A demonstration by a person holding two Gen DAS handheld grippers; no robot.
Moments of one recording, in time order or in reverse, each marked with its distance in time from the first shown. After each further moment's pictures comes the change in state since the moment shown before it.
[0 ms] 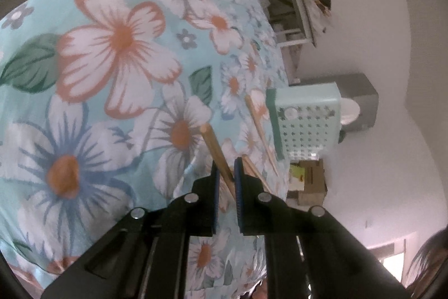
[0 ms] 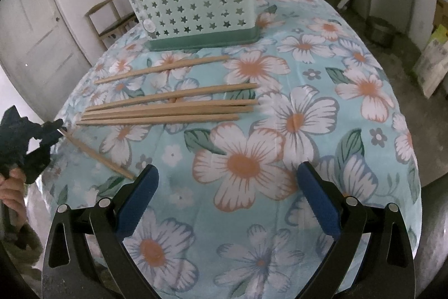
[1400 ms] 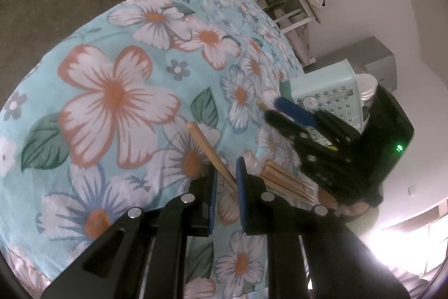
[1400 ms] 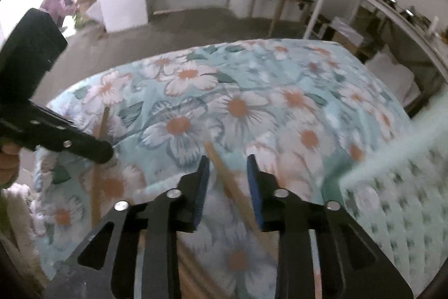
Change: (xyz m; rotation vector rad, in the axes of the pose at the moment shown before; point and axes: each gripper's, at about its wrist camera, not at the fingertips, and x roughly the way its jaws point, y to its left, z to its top) left arm 0.004 -0.018 0.013 0.217 0.005 0.170; right arm 0.109 0.212 0.116 -0.984 0.081 0.287
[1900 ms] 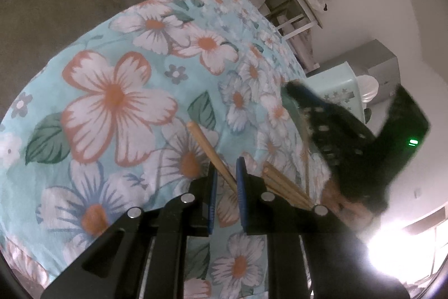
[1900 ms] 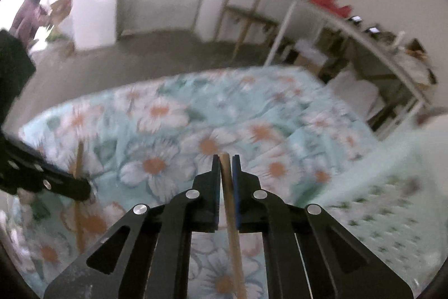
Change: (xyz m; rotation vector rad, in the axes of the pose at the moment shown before) left arm -0.005 -0.011 -0.007 0.017 -0.050 0.035; right arm -0.032 0.004 0.008 0.077 -0.174 -0.227
